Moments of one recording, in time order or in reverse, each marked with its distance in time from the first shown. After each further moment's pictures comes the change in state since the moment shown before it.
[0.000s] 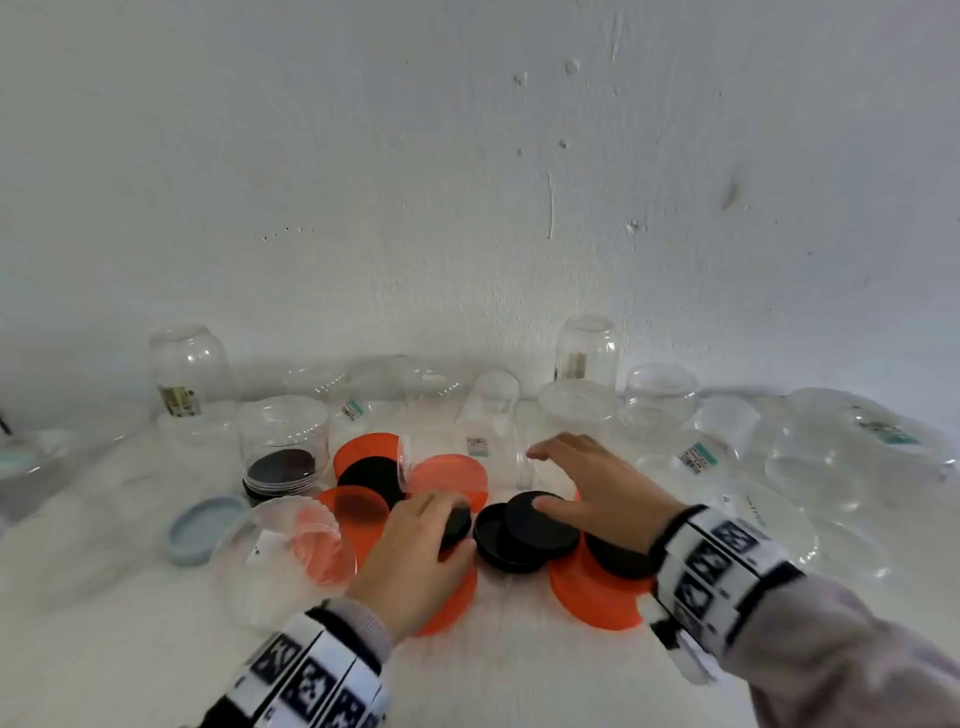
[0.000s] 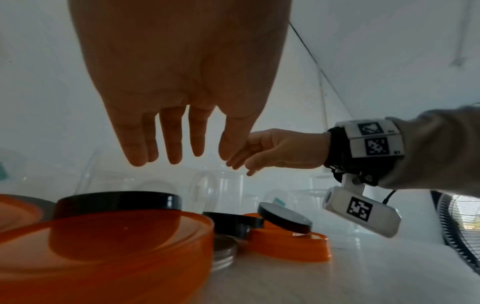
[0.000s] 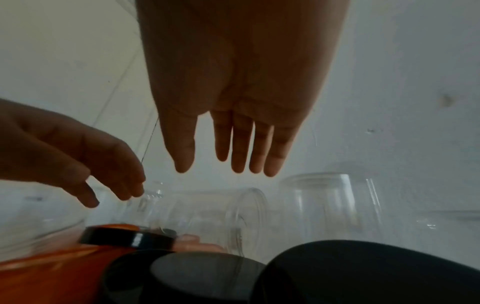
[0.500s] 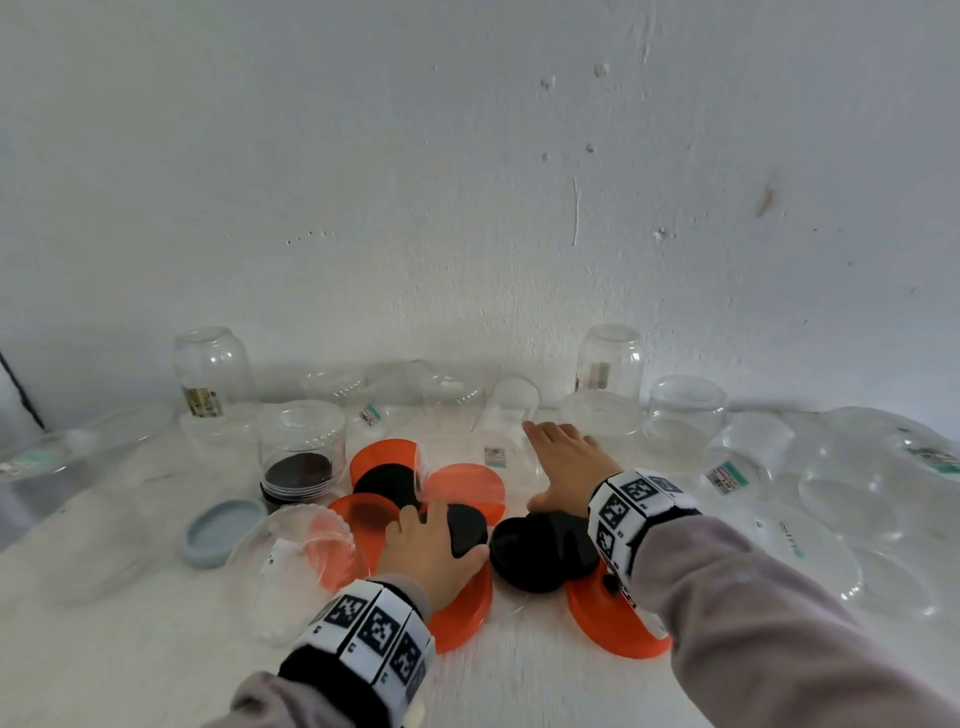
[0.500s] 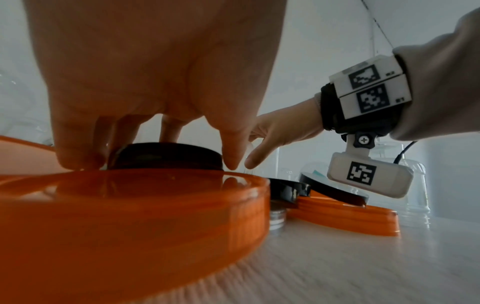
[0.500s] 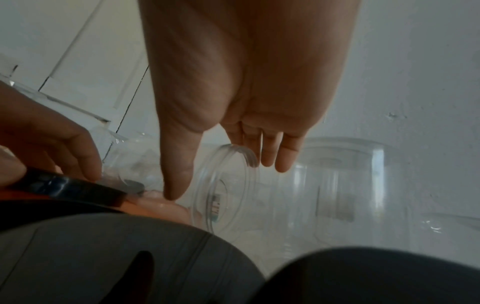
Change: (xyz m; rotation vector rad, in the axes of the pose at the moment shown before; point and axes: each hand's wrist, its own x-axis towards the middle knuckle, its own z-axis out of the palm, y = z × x) left_hand 0.036 -0.022 0.020 0.246 -0.203 -0.417; right_hand 0.075 0.013 0.031 -0.303 -0.091 0.116
